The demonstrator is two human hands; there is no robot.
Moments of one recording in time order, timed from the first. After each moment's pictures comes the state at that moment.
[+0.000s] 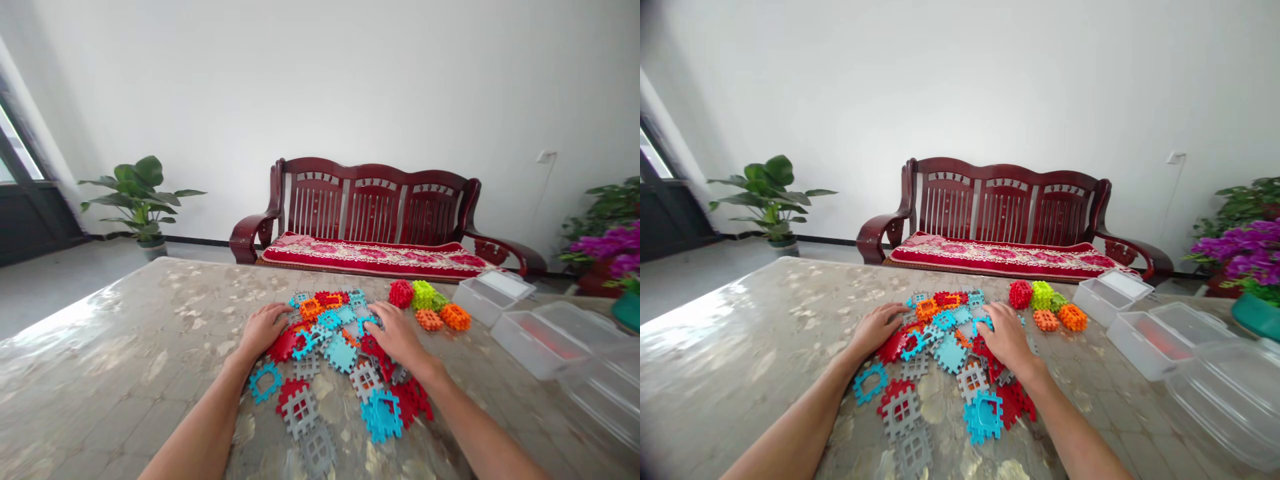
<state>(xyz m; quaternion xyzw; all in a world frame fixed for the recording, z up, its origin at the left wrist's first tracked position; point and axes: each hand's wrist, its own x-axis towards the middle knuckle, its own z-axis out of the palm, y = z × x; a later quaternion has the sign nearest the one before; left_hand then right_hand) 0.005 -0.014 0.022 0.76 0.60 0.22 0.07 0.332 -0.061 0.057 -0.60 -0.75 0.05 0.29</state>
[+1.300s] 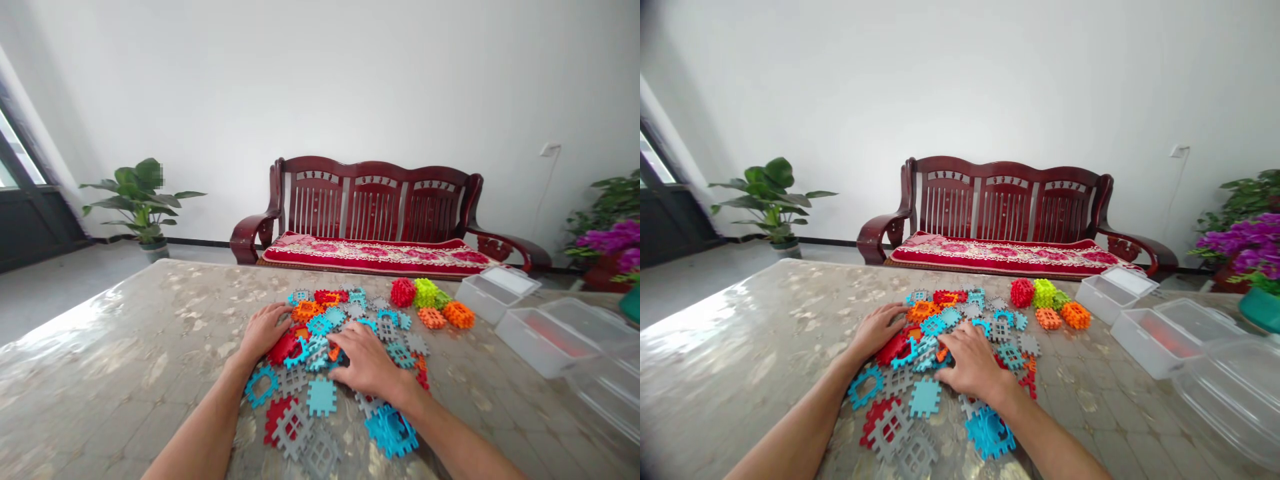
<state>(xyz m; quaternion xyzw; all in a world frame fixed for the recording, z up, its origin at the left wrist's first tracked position) 0.003 -0.014 0.017 0.76 0.61 0.21 0.07 0.273 -0.094 0.058 -0.47 -0.86 0.07 0.16</state>
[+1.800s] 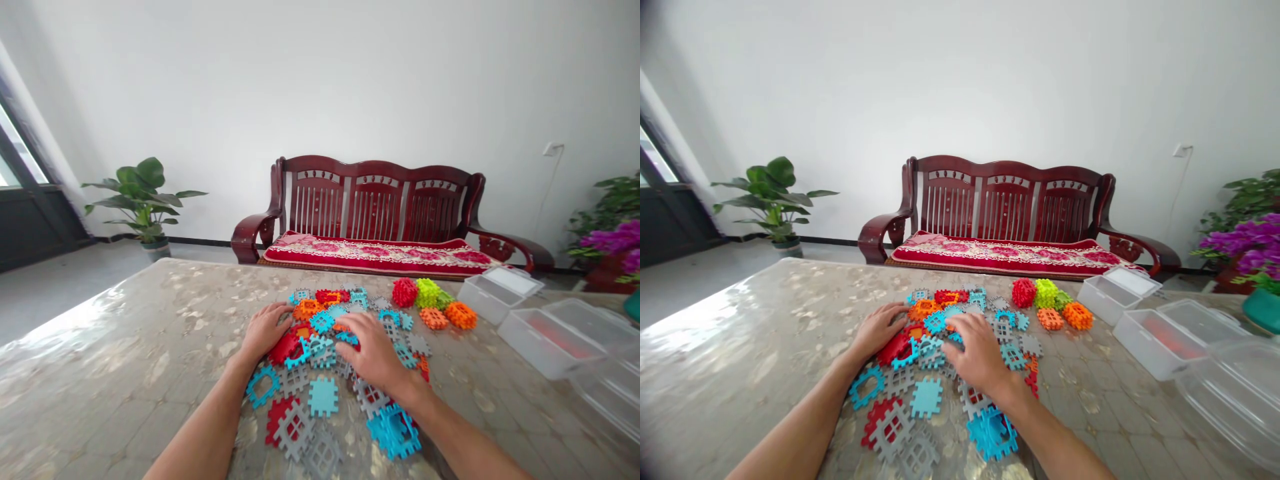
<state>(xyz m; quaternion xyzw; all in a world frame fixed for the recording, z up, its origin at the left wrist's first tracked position) 0.002 -0.011 0.014 0.76 0.60 0.23 0.07 0.277 -0.095 0.070 -0.49 -0.82 0.08 0.28</state>
